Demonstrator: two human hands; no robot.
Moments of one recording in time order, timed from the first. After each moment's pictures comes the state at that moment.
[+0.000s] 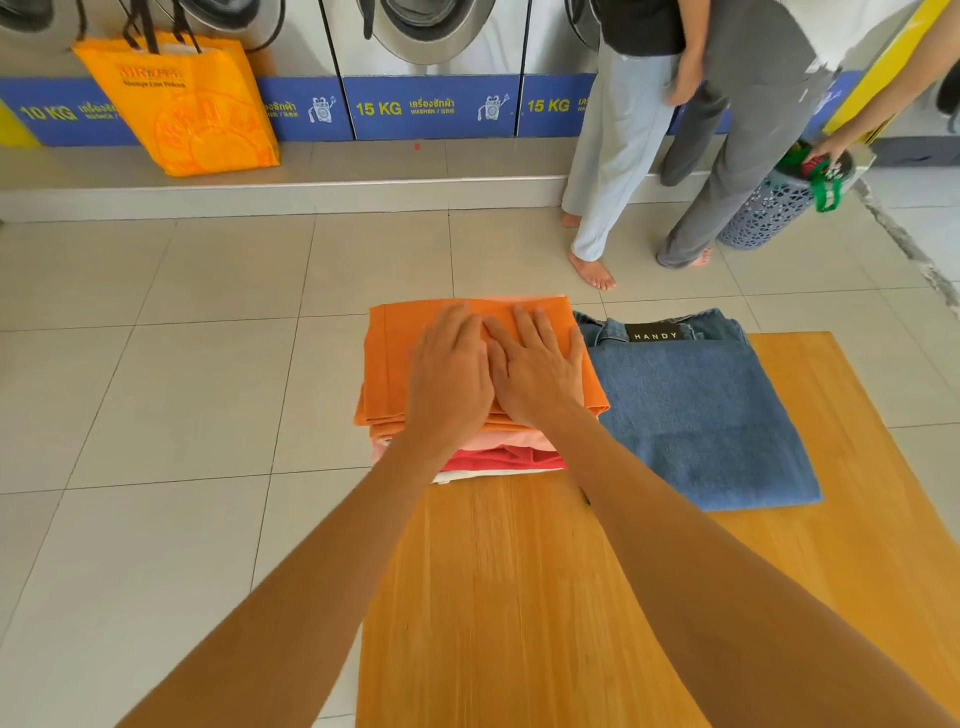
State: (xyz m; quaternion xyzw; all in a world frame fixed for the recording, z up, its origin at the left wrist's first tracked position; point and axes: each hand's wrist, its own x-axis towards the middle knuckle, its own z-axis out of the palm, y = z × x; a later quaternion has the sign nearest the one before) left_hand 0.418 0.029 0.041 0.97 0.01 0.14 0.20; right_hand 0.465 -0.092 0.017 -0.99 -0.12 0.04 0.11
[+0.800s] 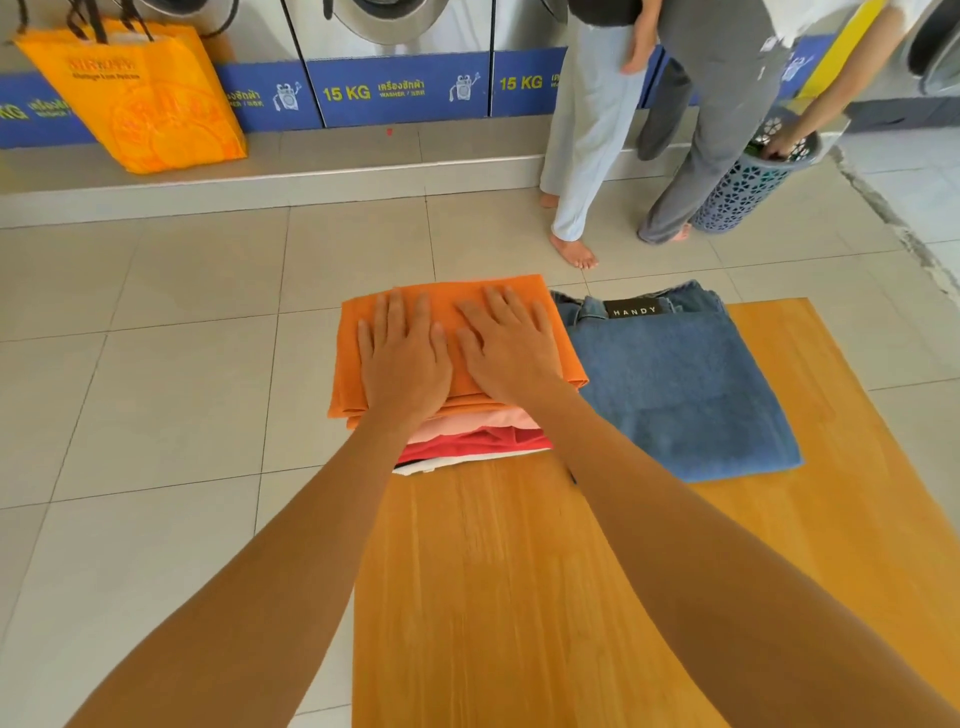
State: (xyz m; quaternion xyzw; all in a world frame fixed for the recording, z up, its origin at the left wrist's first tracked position) left_hand 0.436 0.051 0.013 0.99 0.09 0.04 0.13; right_hand 0.469 -0.092 0.025 -0.98 -0.16 0.04 0.13
